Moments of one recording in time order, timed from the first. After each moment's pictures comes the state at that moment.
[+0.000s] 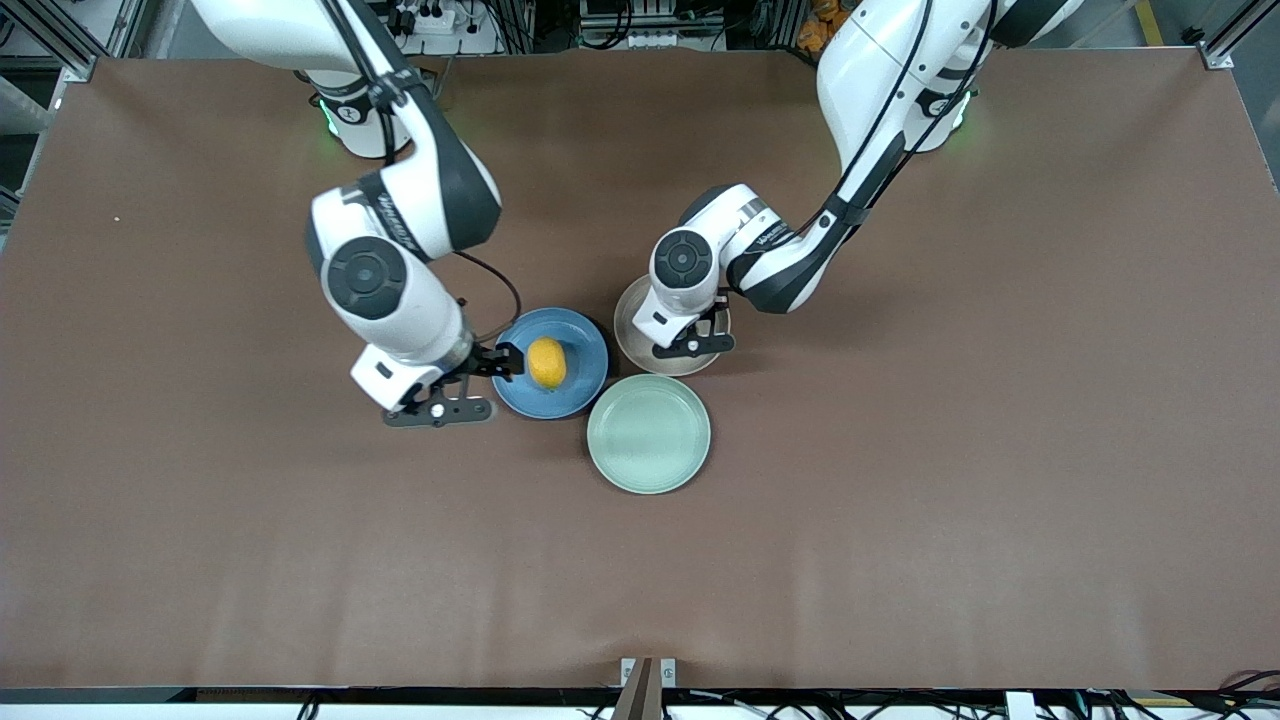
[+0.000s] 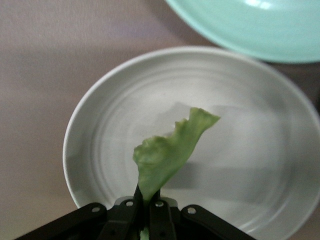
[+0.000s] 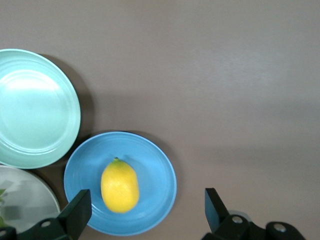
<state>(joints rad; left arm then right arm) -0.53 0.68 -0.32 -1.69 0.10 2.17 -0.97 0.56 0.46 -0.11 -1.59 0.07 2.01 0.37</state>
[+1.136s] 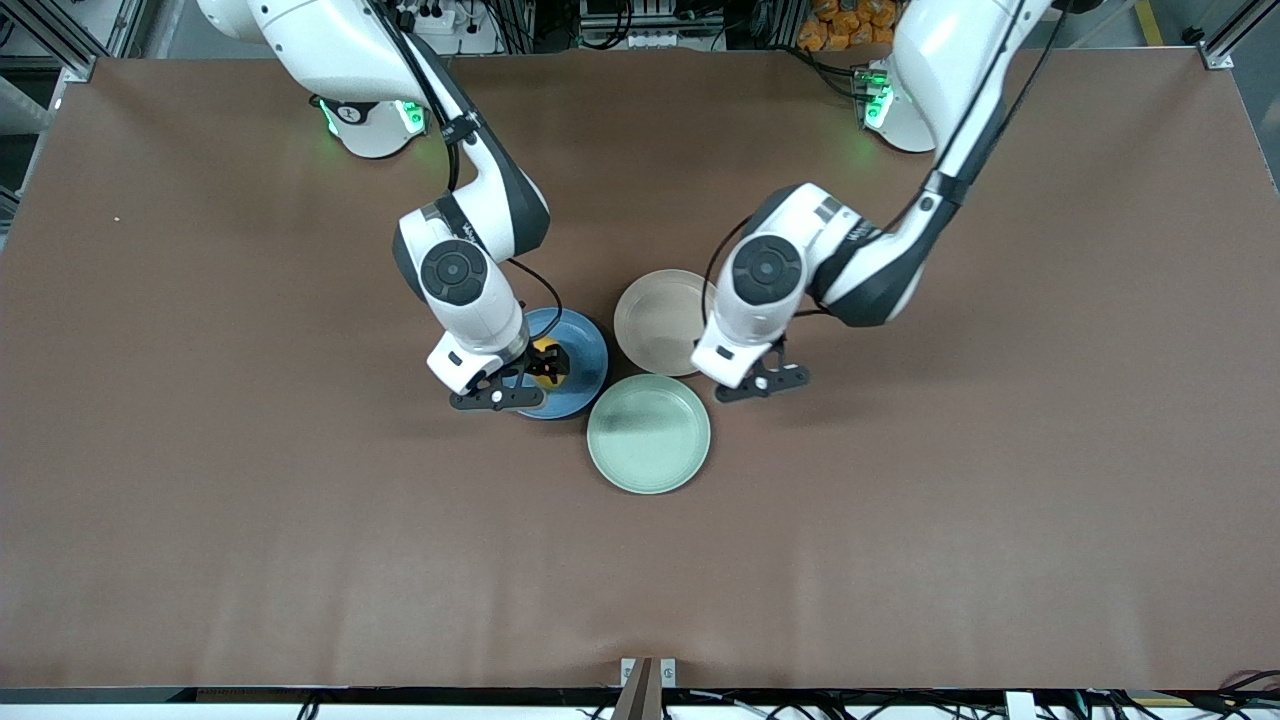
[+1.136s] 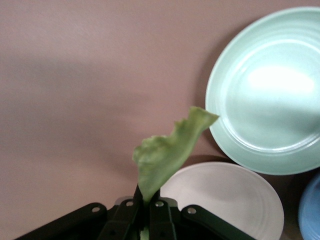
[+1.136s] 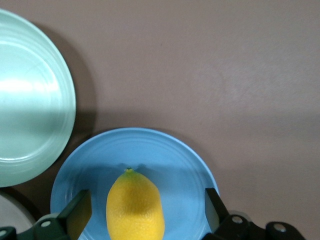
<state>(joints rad) -0.35 0.55 -0.30 -1.61 0.13 2.03 -0.88 0.65 0.50 -0.11 -1.84 0.08 2.38 0.47</state>
